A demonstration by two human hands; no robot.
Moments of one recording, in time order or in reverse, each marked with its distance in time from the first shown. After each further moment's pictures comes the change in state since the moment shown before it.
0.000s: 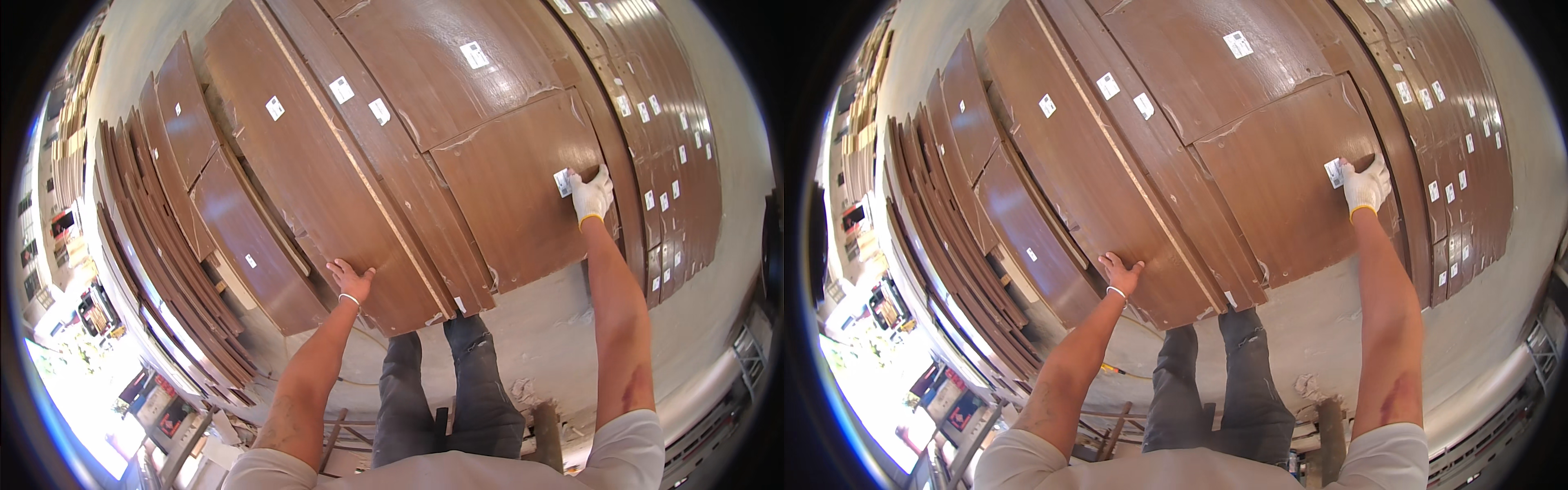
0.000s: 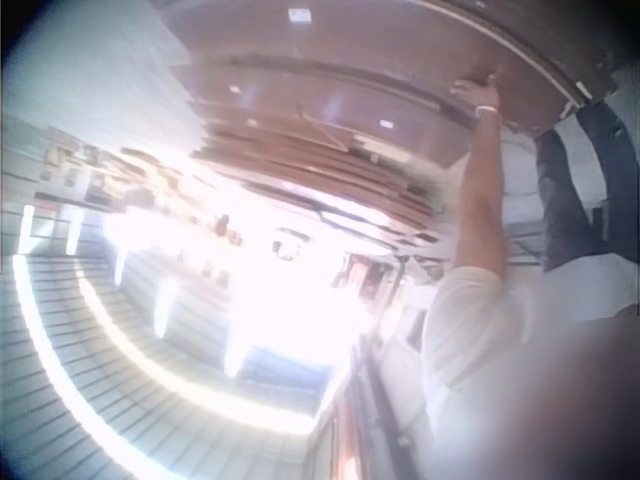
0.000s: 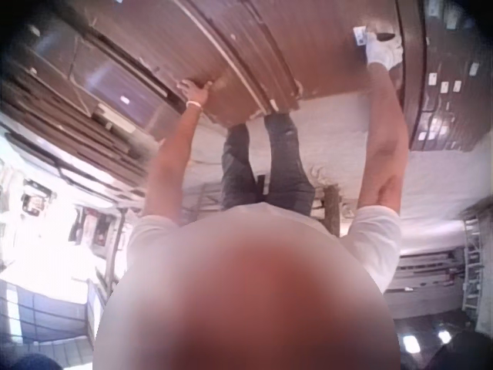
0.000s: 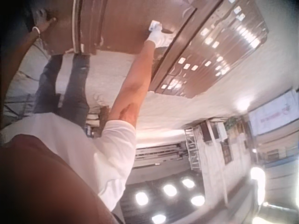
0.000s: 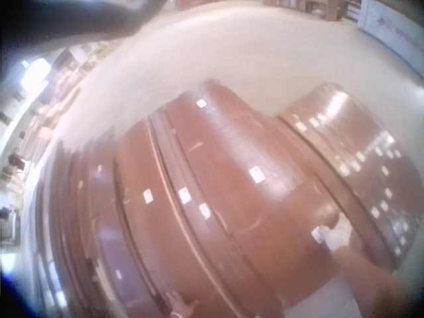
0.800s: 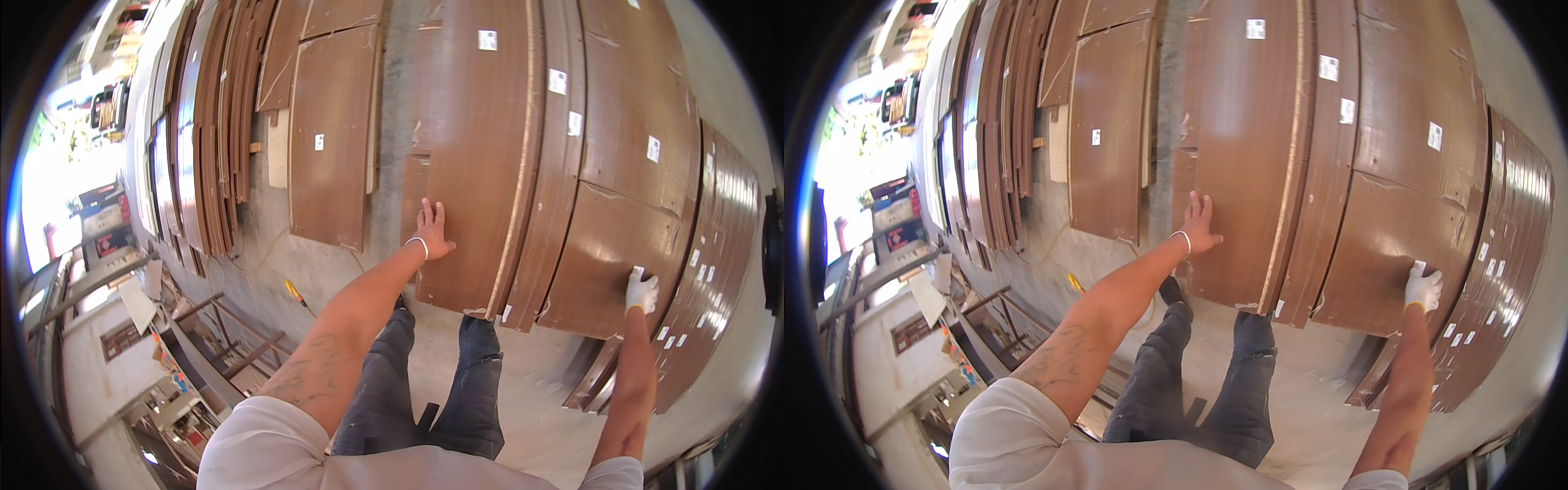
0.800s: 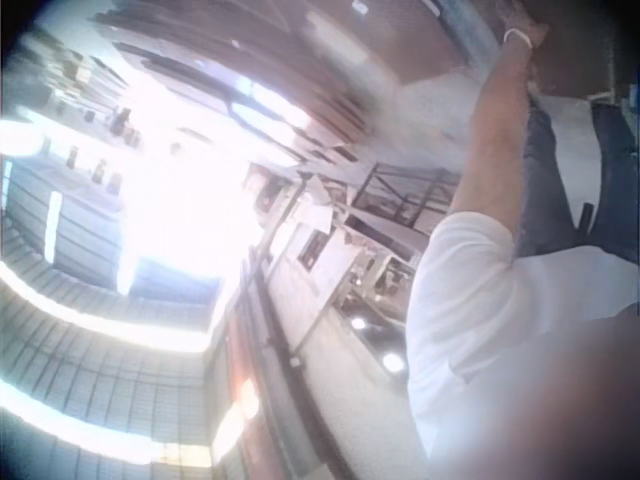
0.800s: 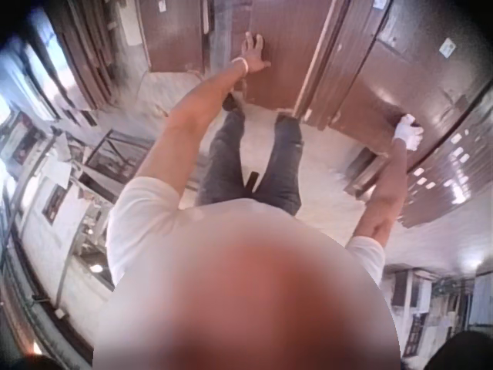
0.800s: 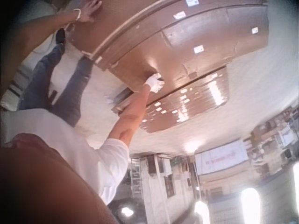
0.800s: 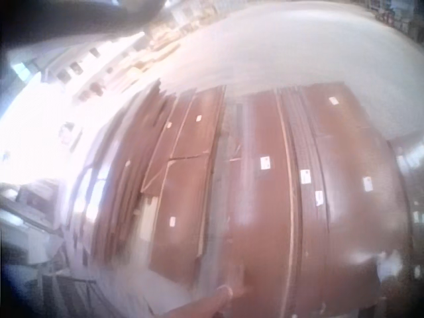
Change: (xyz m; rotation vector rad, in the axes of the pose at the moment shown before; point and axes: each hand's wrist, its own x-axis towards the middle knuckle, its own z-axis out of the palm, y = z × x) left_hand -0.017 -0.018 -0.031 -0.031 -0.217 0.148; right_hand -0.038 -0.037 -0.011 -0.418 -0.151 -0.195
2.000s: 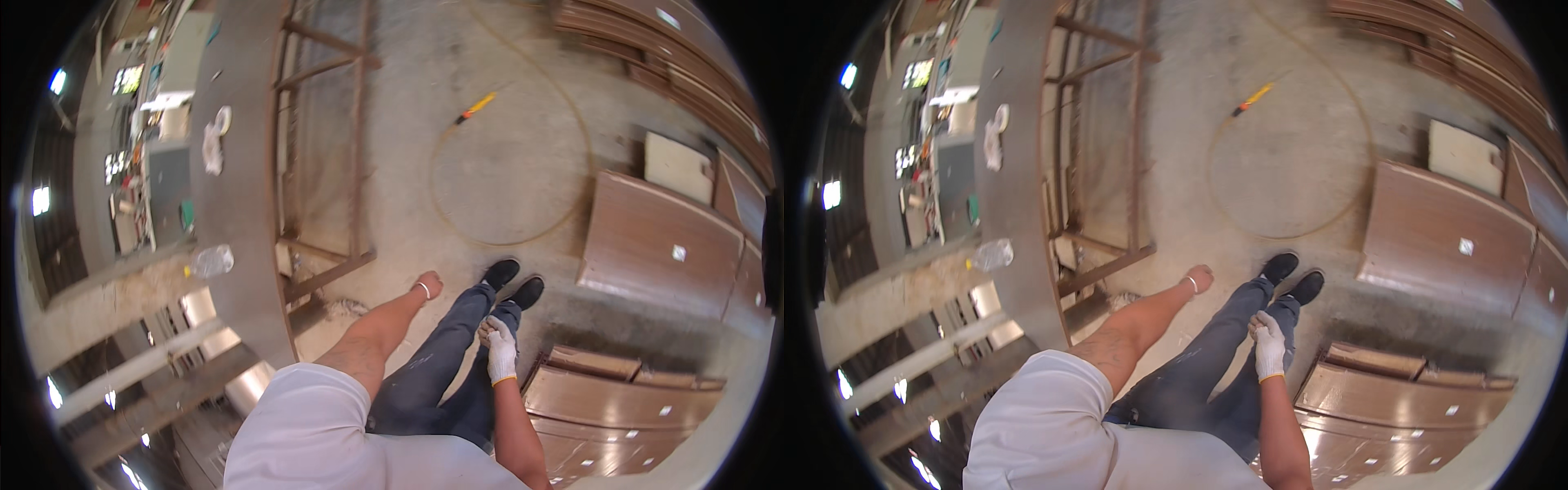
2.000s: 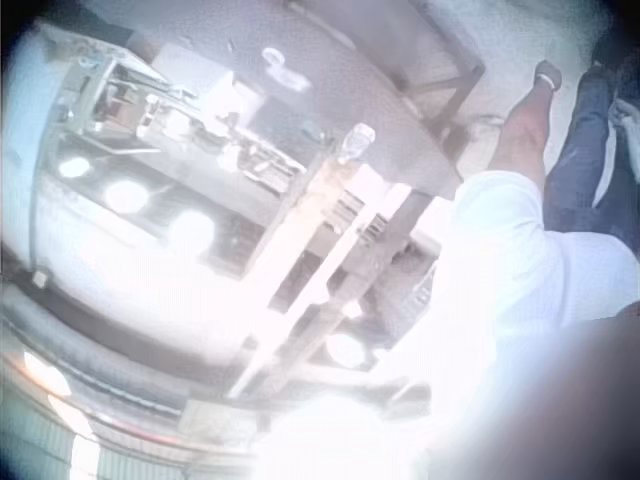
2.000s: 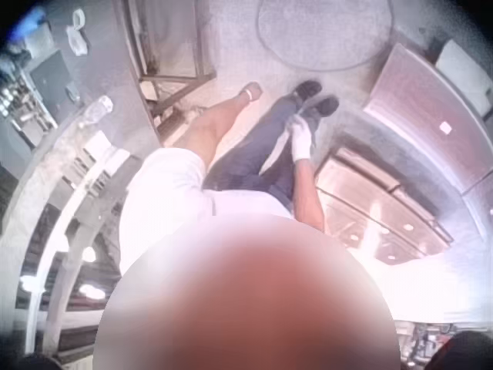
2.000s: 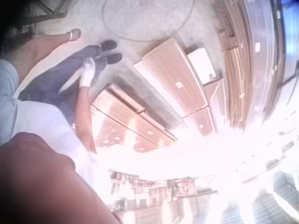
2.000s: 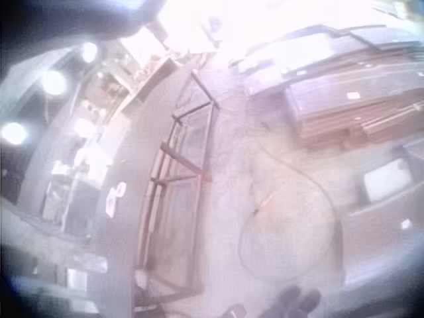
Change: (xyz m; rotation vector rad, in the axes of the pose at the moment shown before) left_hand -0.313 -0.425 0.432 -1.463 0.296 -0.927; right_hand -0.735 -0.167 0.190 0.003 -1.663 -0.614
